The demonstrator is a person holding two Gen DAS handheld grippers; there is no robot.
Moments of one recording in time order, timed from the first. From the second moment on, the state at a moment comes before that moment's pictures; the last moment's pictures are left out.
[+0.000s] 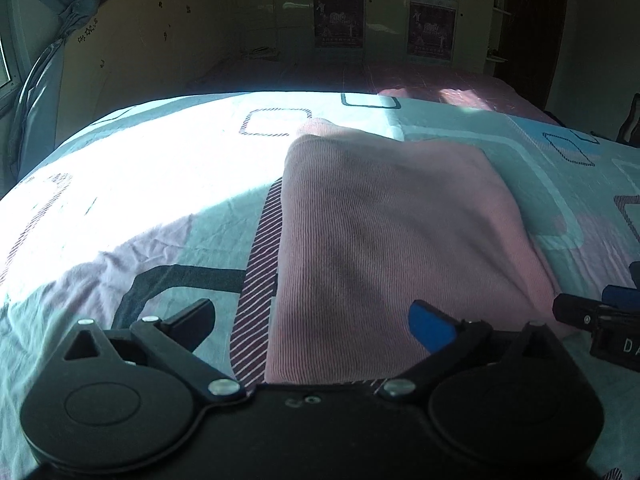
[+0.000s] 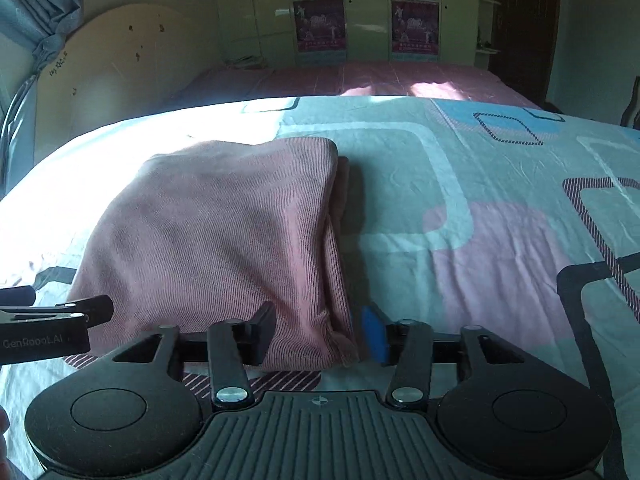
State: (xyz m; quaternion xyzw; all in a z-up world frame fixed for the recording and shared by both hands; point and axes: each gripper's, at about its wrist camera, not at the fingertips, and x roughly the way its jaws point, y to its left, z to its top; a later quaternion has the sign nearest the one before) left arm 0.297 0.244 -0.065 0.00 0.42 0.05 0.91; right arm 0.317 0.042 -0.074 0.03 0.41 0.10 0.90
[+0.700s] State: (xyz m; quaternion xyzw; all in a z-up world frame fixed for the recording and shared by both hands) left arm 0.097 0.172 0.062 -0.01 0.33 0.10 0.94; right arm 0.096 -0.018 0.053 0.01 0.32 0.19 0.93
